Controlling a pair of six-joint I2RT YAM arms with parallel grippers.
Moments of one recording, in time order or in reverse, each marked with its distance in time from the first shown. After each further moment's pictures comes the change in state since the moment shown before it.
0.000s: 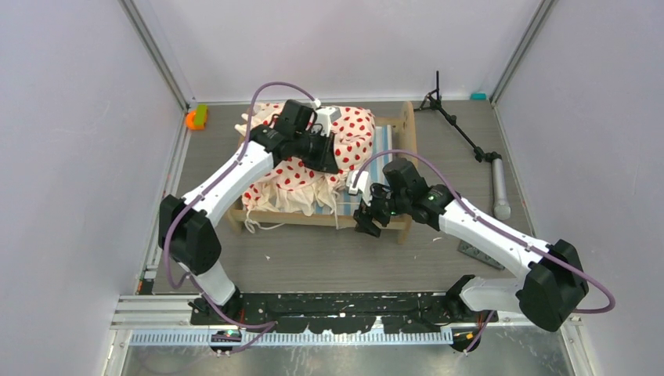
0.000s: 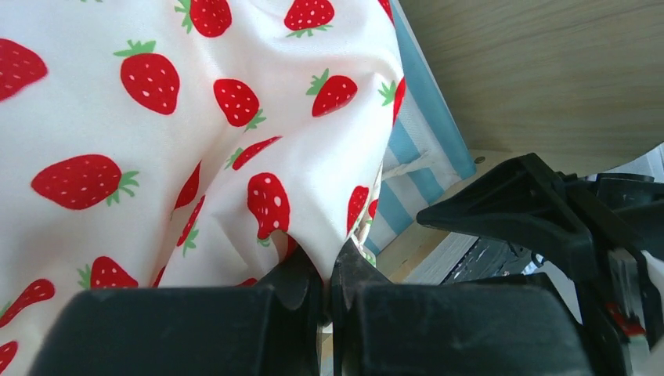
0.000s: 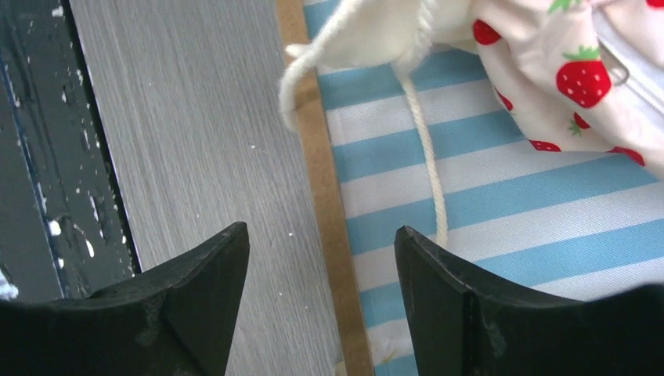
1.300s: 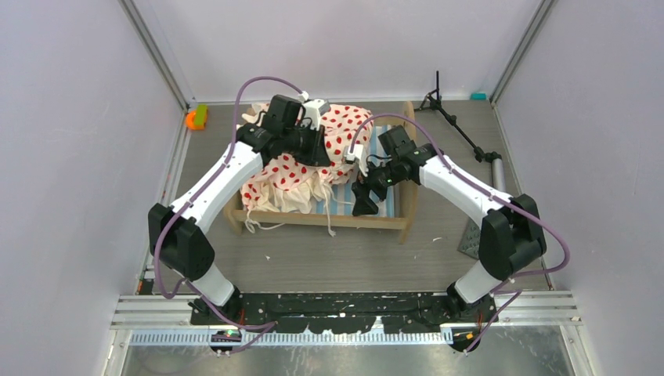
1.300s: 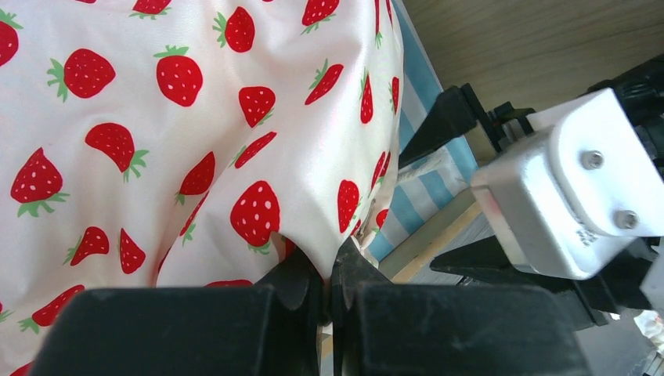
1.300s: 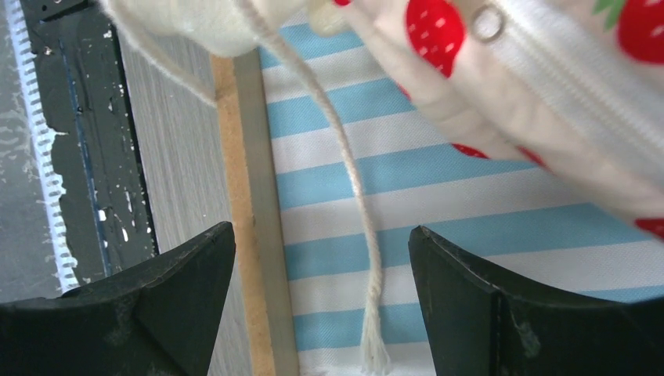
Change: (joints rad) left arm 0.045 -0.069 -0.002 -0.005 -0.029 0.012; right arm -0.176 0.354 0.322 -0.233 -0.272 -0.105
